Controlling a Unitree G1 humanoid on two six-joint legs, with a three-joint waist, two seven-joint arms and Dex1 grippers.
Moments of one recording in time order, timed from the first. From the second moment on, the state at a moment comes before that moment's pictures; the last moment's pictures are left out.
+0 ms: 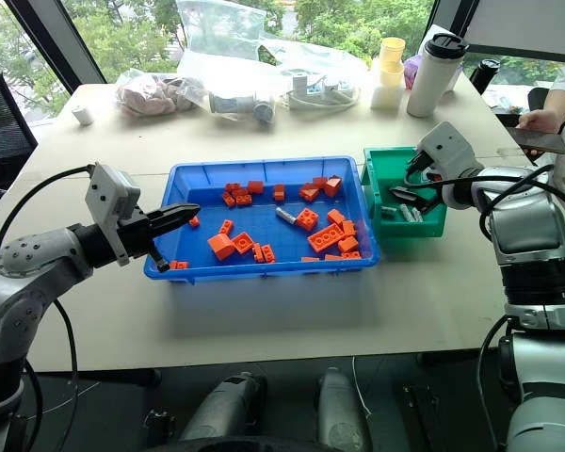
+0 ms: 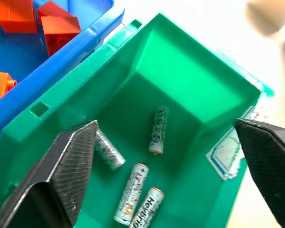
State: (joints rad) left arm -0.24 0.73 0.18 -0.52 -0.64 0.76 -0.61; right arm -0.72 -0.84 -0.01 0.14 0.05 0.72 0.82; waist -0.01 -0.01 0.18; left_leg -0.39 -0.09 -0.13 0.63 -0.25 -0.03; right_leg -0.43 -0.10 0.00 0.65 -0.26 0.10
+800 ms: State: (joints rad) left arm -0.22 0.72 0.18 -0.54 -0.64 0.76 -0.58; right arm -0.77 -0.42 0.23 0.12 0.19 0.85 0.78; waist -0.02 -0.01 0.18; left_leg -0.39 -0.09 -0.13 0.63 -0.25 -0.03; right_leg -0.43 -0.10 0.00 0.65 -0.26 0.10
